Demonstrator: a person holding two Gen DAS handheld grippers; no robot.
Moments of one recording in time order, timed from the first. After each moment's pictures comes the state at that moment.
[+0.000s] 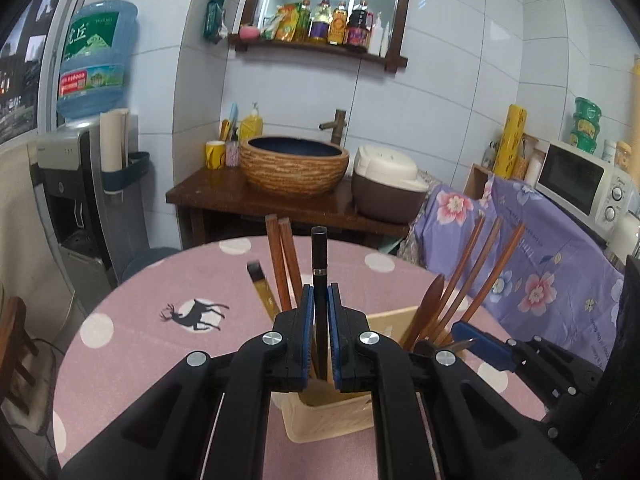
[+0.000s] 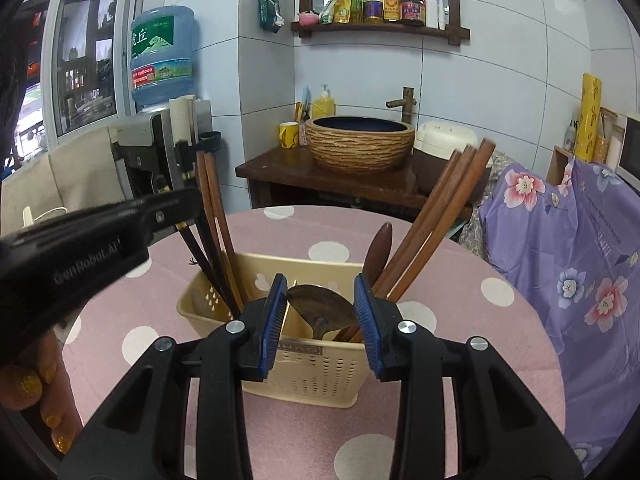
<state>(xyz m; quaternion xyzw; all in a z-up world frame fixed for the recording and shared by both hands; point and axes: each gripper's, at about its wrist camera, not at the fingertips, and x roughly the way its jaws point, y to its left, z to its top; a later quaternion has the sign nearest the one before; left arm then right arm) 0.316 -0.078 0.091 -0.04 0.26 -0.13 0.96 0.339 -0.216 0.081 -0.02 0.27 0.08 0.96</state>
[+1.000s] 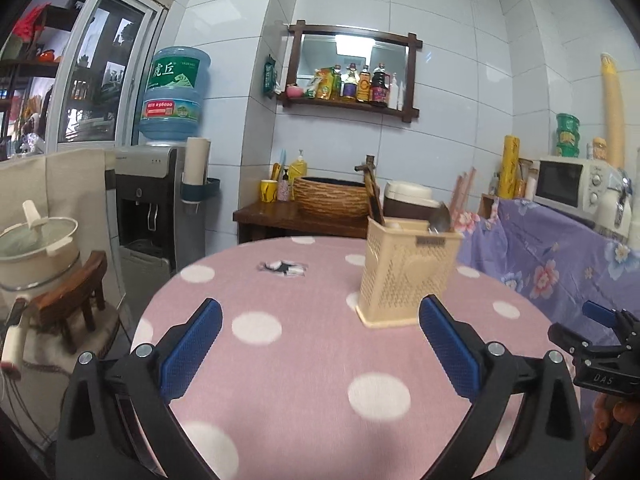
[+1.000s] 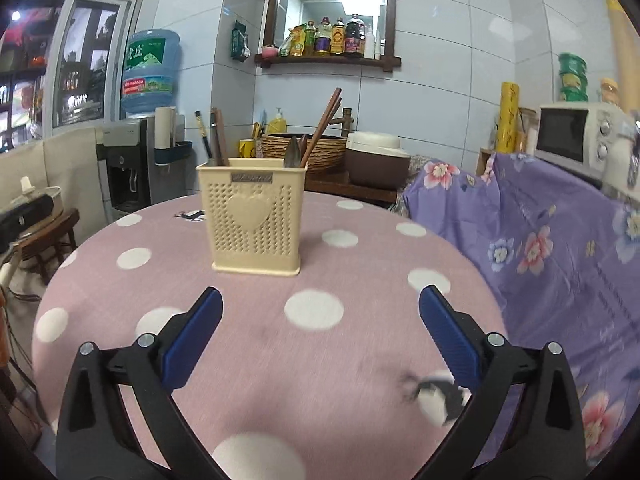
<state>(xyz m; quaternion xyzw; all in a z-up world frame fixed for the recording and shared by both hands) 0.093 0.009 0.019 -0.04 0.14 -0.07 0.99 0.093 -0.257 0.004 -0.02 0.19 -0.01 0.98</state>
